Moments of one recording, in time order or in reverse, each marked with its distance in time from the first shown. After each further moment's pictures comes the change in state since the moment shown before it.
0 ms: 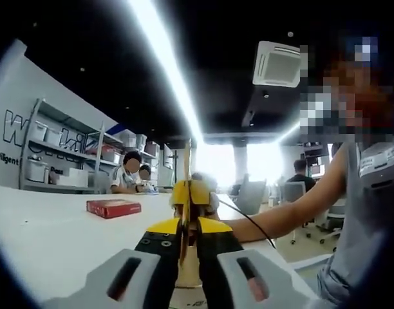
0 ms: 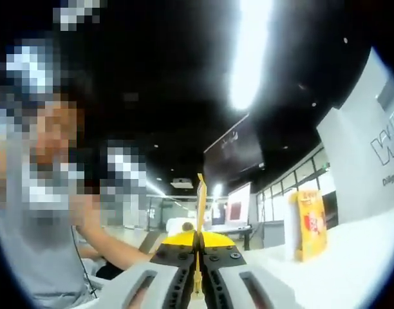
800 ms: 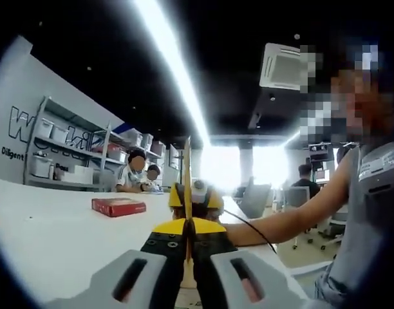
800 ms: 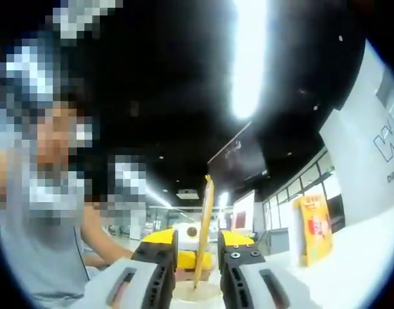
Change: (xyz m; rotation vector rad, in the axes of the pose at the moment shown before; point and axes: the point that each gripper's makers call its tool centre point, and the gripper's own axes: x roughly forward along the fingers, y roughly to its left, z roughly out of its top) left arm -0.006 0.011 0.011 -0.053 -0.010 0.049; right arm -0.010 -0.007 0.008 0.025 -0.092 0.023
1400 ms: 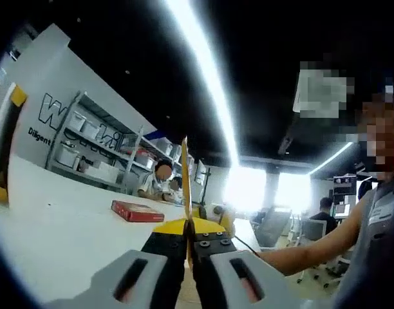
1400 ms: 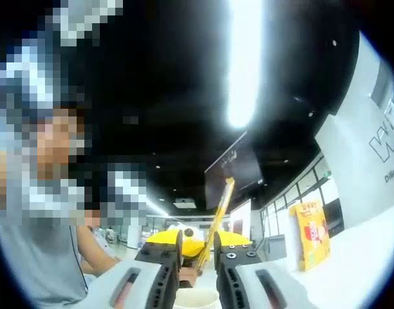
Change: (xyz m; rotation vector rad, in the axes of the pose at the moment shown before) left arm -0.021 0.018 0.039 -0.164 -0.109 0.221; right arm 0.000 -0.002 0.010 0.008 -0.045 -0.006
